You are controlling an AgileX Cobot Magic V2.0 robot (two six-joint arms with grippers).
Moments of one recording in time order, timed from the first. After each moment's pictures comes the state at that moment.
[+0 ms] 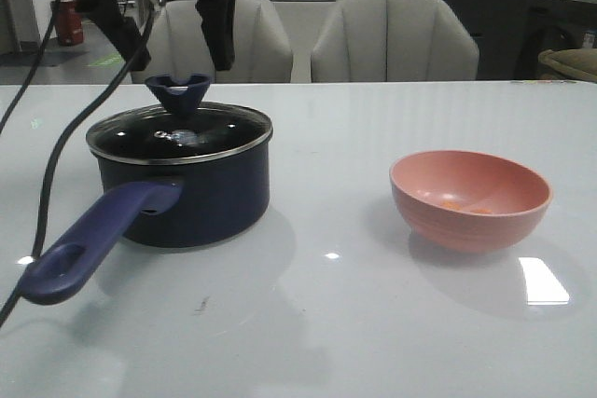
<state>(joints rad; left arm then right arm) -0.44 1.94 -1.78 0.01 1.07 -0.29 0.13 -0.01 0.03 -0.01 0.15 0.02</state>
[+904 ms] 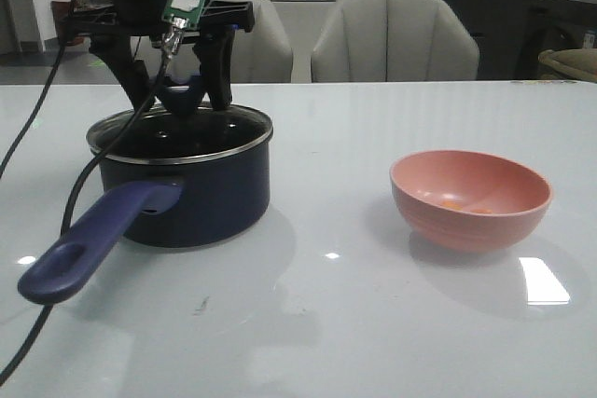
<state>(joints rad) -0.44 2.01 -1.80 0.00 1.10 -0.35 0.13 -0.01 0.03 -0.01 0.15 0.02</state>
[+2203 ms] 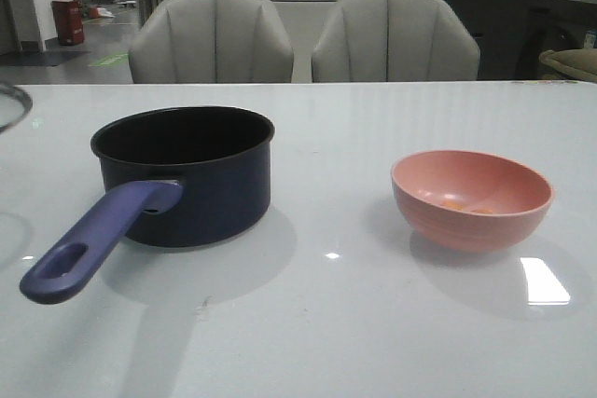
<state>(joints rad) 0.06 1.79 -1.50 -0.01 1.04 -0.05 0.13 -0.01 0.03 -0.01 0.15 0.02</state>
